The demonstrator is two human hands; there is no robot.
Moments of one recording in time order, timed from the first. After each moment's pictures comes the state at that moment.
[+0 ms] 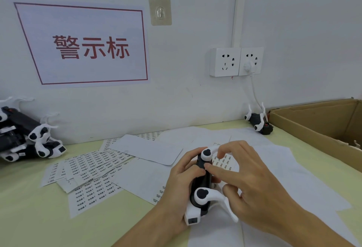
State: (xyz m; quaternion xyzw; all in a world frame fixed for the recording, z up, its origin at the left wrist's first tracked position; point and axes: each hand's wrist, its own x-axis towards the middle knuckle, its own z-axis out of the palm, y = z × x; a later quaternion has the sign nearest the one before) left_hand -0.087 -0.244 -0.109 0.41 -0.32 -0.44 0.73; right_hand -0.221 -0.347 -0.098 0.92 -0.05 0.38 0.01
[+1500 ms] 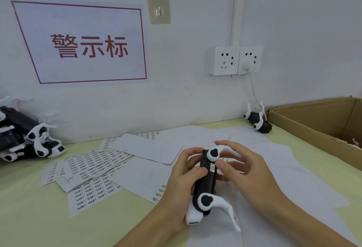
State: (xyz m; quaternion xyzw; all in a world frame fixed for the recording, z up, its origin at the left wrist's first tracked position) left_hand -0.091 -0.242 -0.112 0.44 -0.35 -0.40 0.72; right_hand -0.210 -0.349 -0.102 0.73 -0.16 0.38 -0.54
